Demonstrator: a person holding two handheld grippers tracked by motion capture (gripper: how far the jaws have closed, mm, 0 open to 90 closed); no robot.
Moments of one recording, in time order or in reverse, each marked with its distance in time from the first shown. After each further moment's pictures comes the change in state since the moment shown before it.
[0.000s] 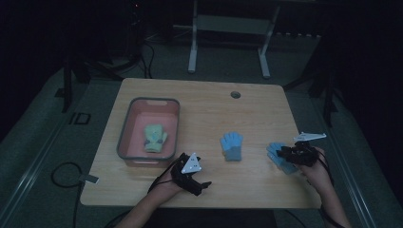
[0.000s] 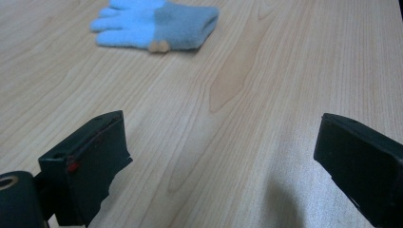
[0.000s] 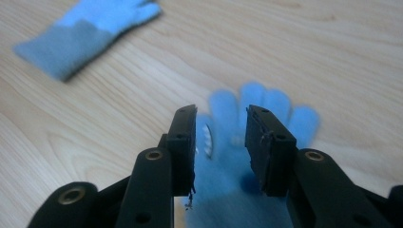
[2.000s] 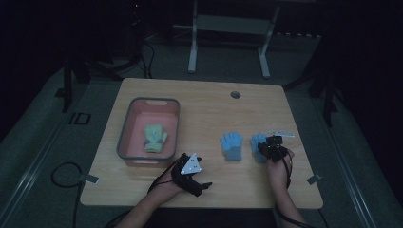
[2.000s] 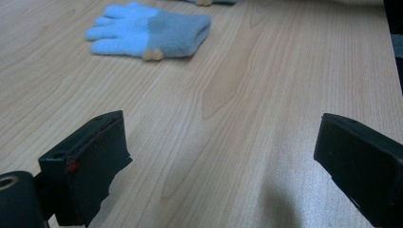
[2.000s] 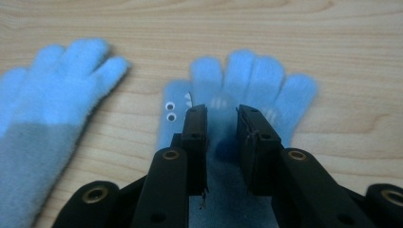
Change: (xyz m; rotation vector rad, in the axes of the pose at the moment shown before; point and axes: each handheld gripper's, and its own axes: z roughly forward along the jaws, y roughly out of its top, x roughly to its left) left arm -0.003 0.000 -0.001 -0.029 -0.014 0.017; right arm 0.065 0.030 0.071 -0.049 -0.312 0.332
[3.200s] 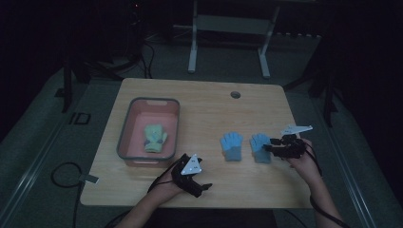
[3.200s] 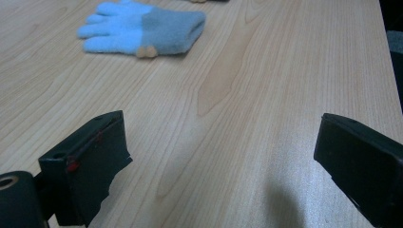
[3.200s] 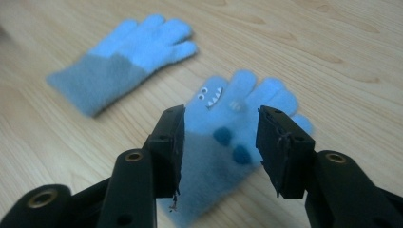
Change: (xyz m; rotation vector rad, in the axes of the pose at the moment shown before) left arm 0.000 -0.001 0.002 0.012 -0.017 0.009; right arm -0.052 0.024 -0.036 0.015 0.372 -0.425
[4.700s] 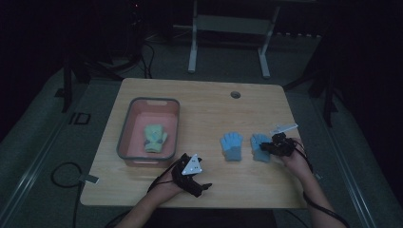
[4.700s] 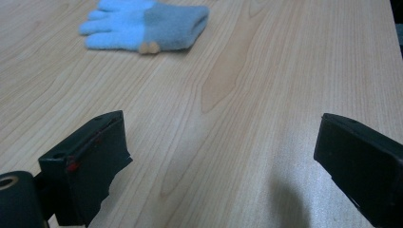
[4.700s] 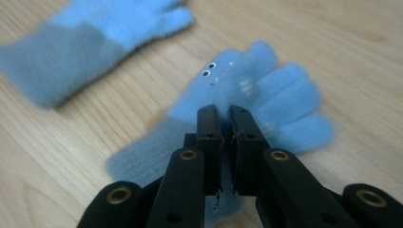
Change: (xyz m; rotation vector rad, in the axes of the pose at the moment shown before) left arm 0.001 0.000 0.001 0.015 0.010 0.011; right arm -0.003 0.001 0.038 0.110 0.001 -0.020
